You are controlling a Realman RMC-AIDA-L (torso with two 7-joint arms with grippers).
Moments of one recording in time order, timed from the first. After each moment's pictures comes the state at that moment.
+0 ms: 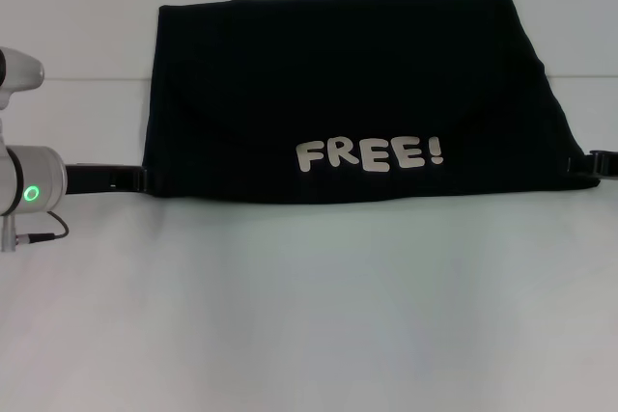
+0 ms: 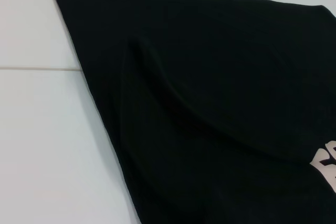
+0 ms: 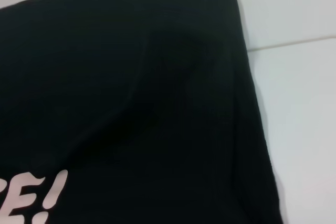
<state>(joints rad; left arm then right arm) -0.68 -2.11 0.59 0.72 2.46 1.01 -2.11 0.76 1.95 -0.57 -0.44 -2.52 -0.79 2.26</state>
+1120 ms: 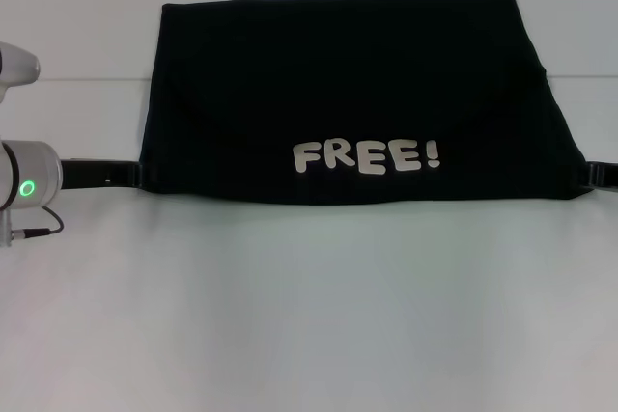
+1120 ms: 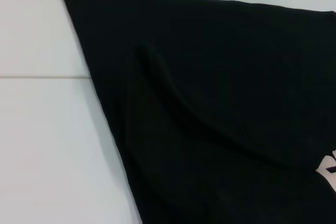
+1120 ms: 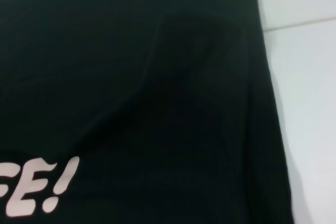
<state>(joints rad) -0.69 -2.11 0.58 0.73 2.48 1.00 -2.12 0.74 1.96 -0.57 -0.45 -2.50 -0.84 2.24</state>
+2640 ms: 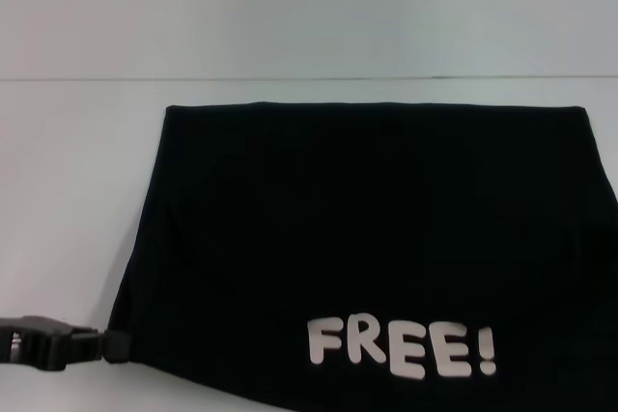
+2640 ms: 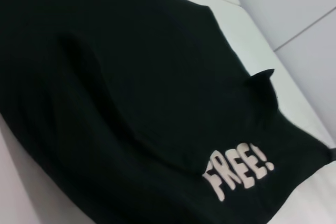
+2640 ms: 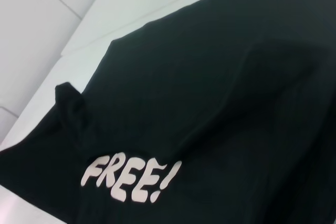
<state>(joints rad) -0.48 -2.07 0.29 0.94 2.54 1.95 -1.94 0.17 1.93 -0.37 -0.73 -2.25 -1.77 1.77</state>
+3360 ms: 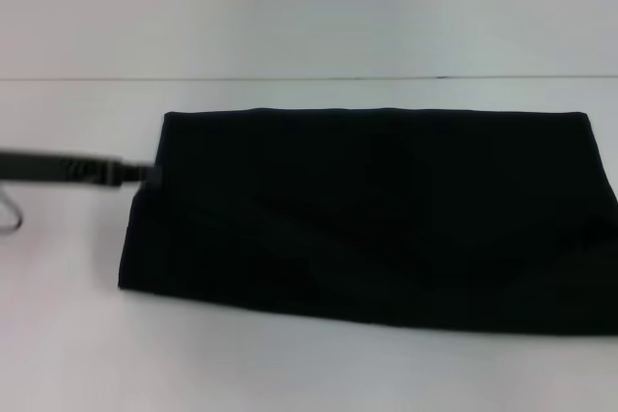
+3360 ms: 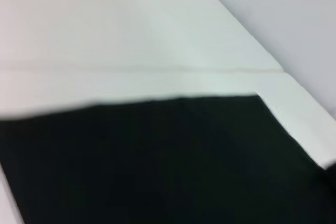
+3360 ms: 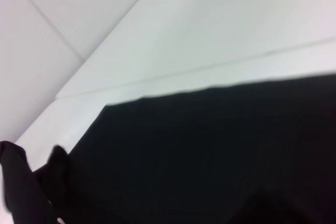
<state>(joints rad) -0.74 -1.98 0.28 0.74 2.52 1.59 -1.98 0.41 1.89 -0.26 -0.72 -2.28 -1.68 1.81</state>
